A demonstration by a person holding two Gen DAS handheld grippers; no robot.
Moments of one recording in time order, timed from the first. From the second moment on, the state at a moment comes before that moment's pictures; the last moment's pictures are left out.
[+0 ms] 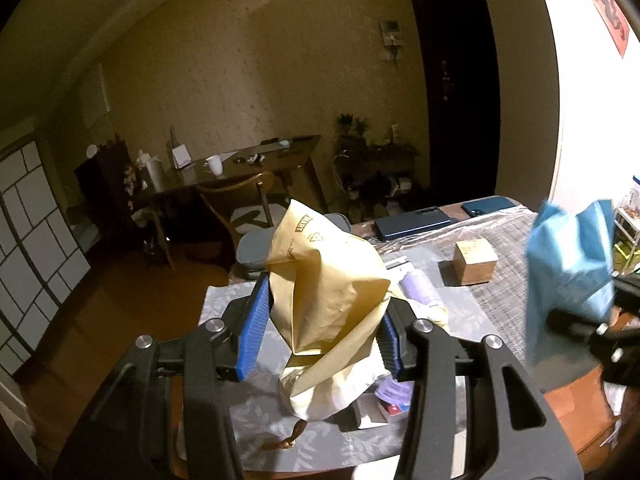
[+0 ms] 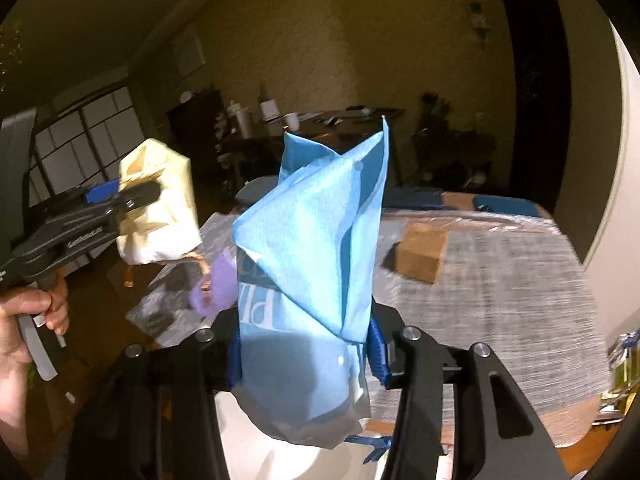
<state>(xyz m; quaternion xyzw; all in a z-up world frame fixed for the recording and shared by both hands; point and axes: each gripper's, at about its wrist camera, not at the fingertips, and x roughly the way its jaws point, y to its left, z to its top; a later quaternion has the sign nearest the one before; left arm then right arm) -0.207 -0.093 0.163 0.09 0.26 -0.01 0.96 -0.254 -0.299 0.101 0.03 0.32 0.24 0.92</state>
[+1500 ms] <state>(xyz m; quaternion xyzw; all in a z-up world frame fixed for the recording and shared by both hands) -0.252 -0.105 0.153 0.10 0.27 -0.03 0.96 -0.268 -0.290 0.078 0.01 0.34 0.21 0.92</state>
